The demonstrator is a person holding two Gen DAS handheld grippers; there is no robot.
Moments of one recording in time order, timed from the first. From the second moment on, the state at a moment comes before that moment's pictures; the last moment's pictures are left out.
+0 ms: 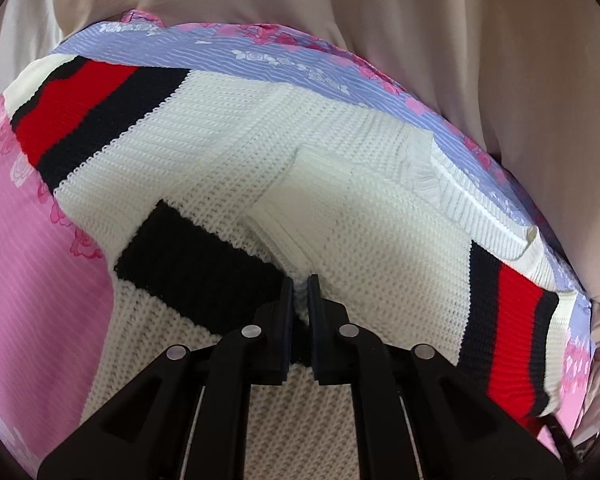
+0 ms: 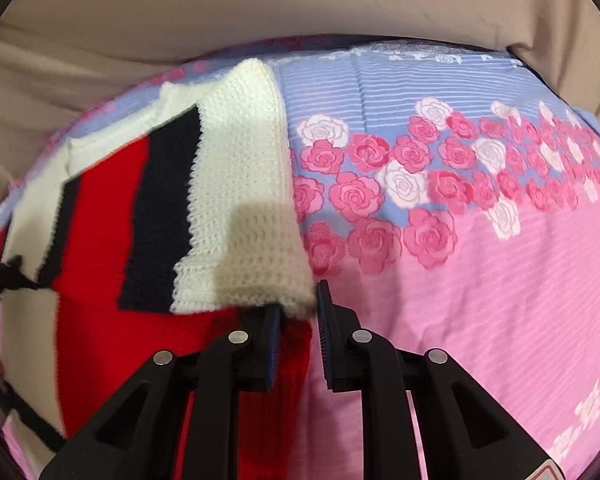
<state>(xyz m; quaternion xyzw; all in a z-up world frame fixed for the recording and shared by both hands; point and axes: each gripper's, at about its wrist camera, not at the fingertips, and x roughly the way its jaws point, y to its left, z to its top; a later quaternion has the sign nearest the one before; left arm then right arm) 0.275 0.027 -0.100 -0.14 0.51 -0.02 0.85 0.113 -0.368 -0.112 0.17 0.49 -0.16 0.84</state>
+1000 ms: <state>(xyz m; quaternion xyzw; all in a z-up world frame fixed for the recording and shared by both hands) 0.341 0.362 -0.098 -0.30 0.45 0.25 0.80 0.052 -0.201 -0.075 0.11 0.52 -0.11 0.84</state>
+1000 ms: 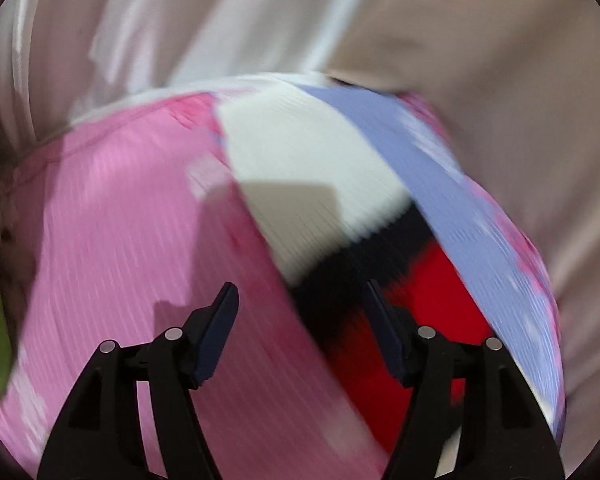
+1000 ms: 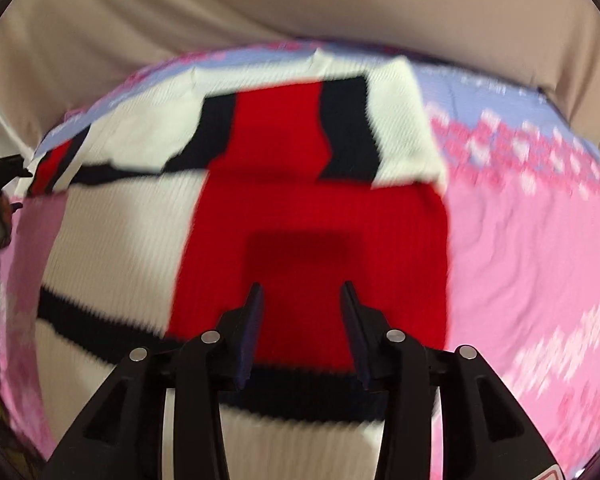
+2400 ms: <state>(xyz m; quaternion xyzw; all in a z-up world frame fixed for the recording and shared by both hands) 0.109 0.131 -0.097 -0.15 0.54 -0.06 0.83 0.196 -0.082 -0.056 -0.10 0.47 0.01 0.87</state>
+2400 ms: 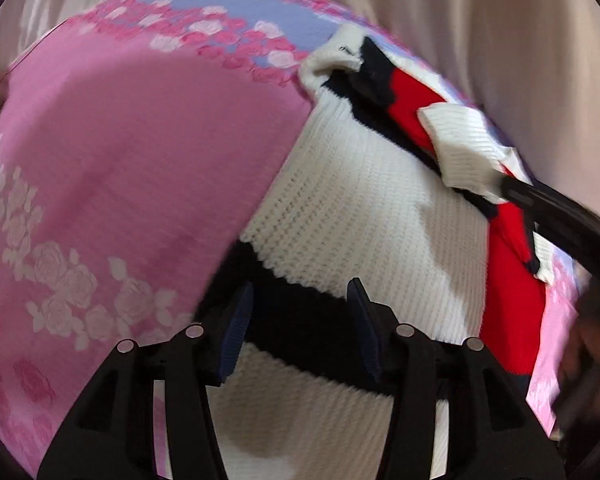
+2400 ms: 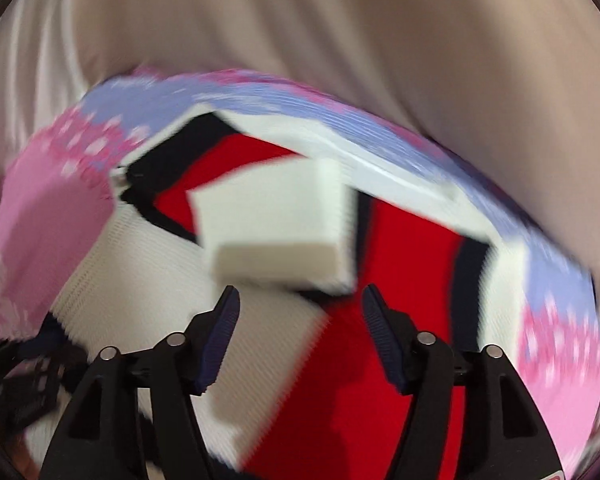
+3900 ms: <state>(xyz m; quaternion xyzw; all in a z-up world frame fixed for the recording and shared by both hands) 0.270 0.113 -0.086 -0.24 0.48 0.03 0.84 0.193 -0.330 -0.028 0.30 0.37 -0.06 0.88</state>
